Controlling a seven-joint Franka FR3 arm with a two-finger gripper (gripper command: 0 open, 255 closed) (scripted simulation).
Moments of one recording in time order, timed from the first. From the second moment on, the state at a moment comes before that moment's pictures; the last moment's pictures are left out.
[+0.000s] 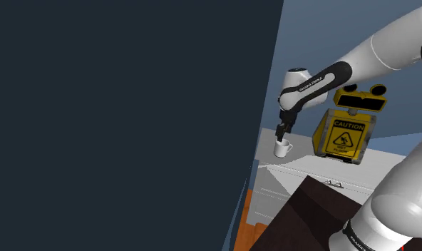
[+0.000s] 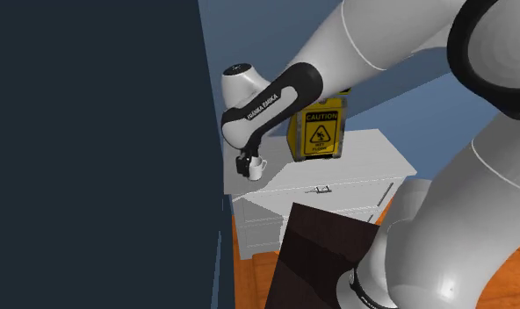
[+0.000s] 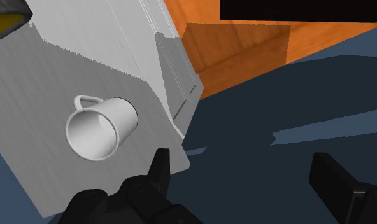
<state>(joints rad) -0.17 -0.08 -0.31 -2.46 -0.17 2.37 -0.37</state>
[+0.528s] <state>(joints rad) -0.24 0.23 -0.33 -2.30 0.00 2.54 -0.54</state>
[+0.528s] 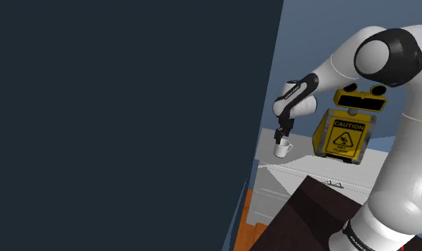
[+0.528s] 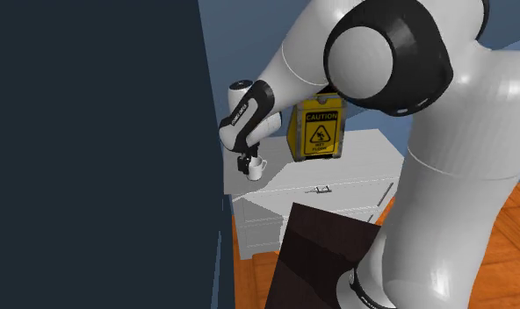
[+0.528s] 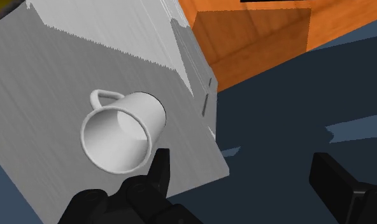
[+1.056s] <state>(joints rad) -0.37 0.52 -0.27 -2.08 0.14 2.61 -0.66</state>
